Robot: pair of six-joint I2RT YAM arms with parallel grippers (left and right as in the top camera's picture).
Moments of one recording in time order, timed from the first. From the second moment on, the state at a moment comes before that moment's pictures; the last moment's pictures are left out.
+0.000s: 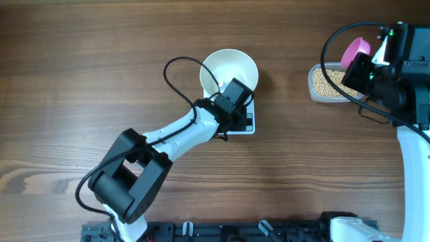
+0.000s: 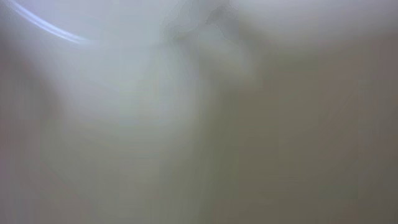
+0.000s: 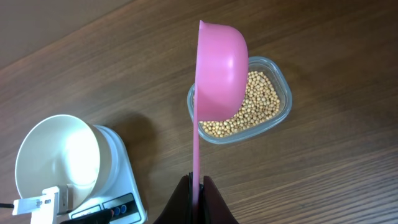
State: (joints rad) left arm -0.71 1.88 1.16 -0.42 0.00 -0.61; right arm -0.03 1.34 1.57 -1.14 0.05 0.37
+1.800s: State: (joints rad) left arm -0.72 1.89 1.16 -0.43 -0.01 -0.61; right arm -0.03 1.34 1.57 -1.14 0.05 0.37
